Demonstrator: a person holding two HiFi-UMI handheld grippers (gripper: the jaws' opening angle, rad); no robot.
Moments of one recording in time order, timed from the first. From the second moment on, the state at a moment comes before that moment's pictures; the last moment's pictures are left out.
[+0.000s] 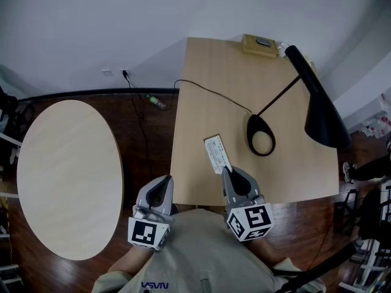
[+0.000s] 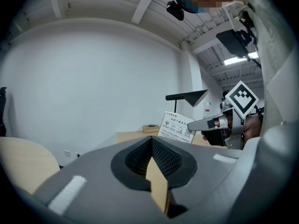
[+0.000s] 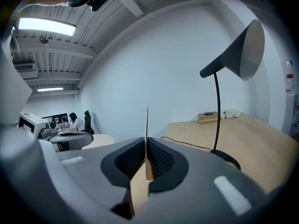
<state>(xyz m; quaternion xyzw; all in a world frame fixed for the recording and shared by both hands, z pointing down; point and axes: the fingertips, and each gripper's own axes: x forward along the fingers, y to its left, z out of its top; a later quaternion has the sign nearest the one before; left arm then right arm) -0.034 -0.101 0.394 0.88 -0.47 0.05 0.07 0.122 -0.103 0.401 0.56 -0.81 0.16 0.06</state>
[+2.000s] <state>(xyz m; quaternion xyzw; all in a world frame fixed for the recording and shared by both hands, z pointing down) -0.433 -0.031 0.451 0.71 -0.69 0.04 0.13 -0.410 -0.101 0.585 0.14 -0.95 0.15 0.23</state>
